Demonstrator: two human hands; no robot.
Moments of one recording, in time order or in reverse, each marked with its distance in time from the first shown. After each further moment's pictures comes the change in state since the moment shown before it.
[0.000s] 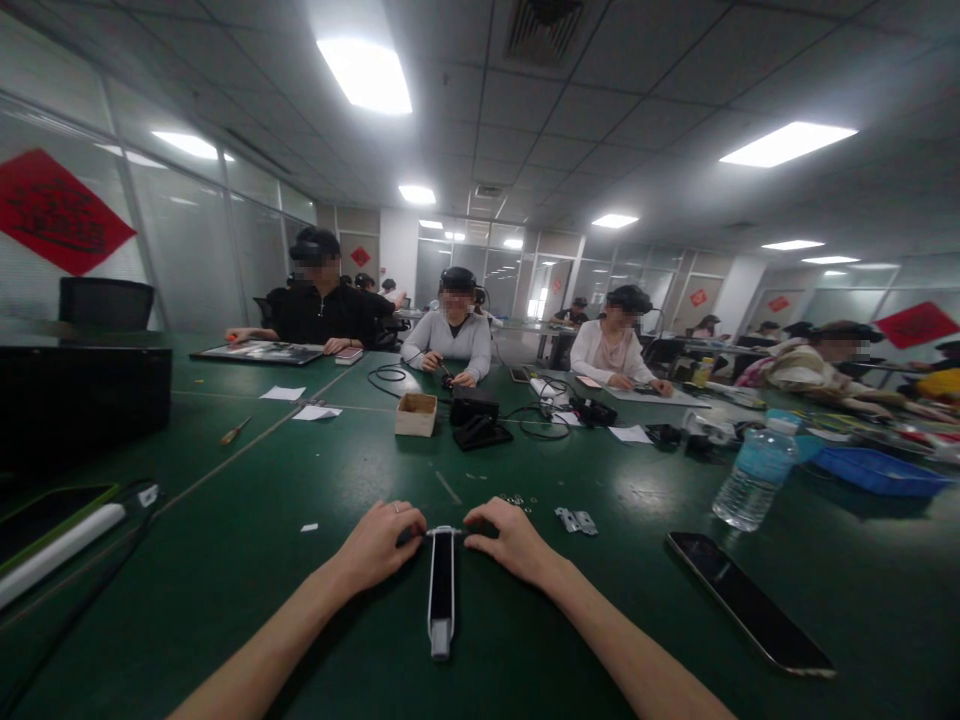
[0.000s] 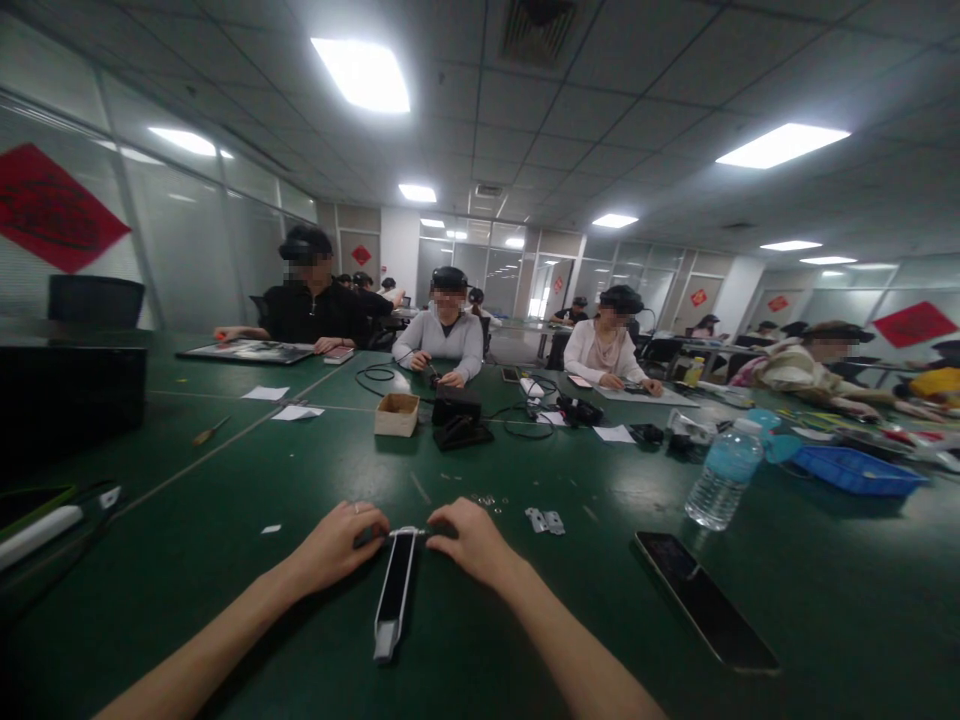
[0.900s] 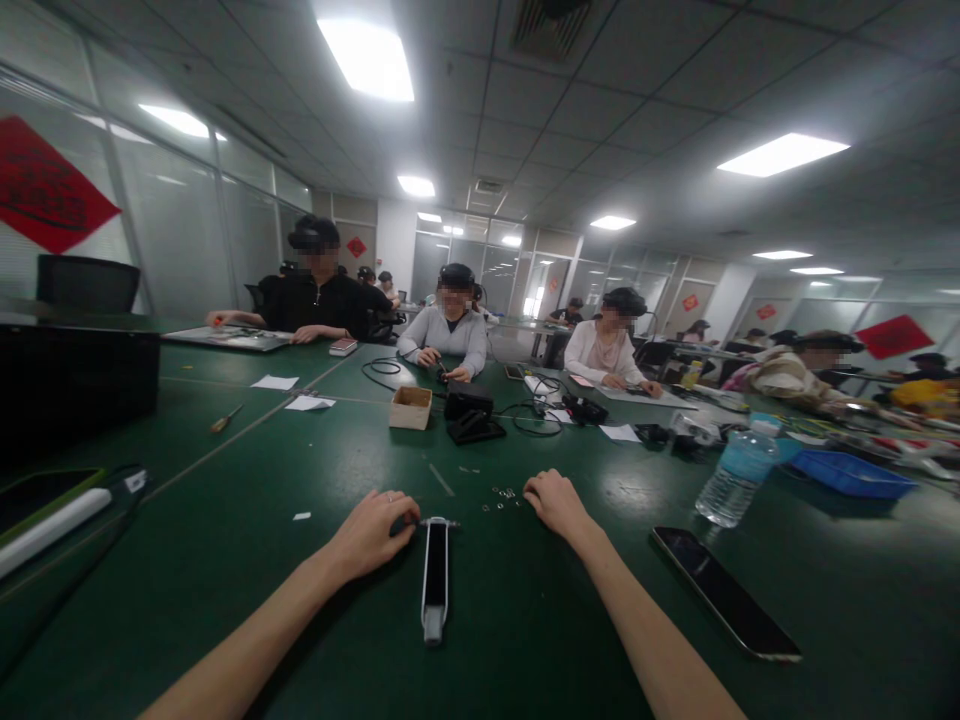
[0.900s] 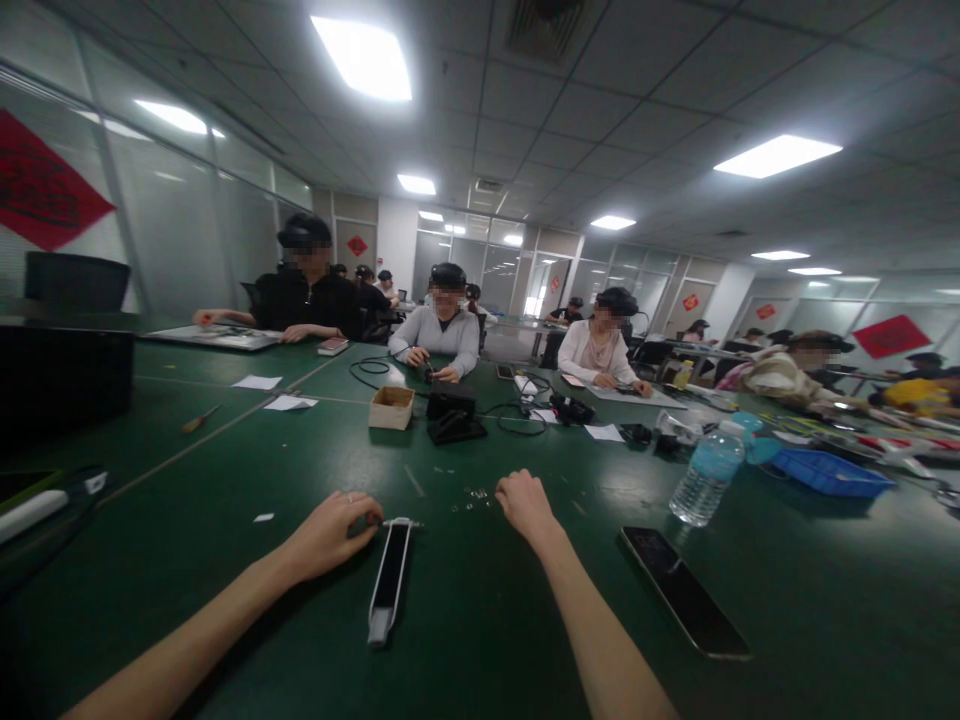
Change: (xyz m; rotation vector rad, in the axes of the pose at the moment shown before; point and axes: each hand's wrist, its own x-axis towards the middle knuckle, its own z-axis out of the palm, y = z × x) left_hand 0.000 0.003 -0.003 -0.027 0.038 0.013; right_hand -0.008 0.081 -0.046 -0.545 -0.033 0.318
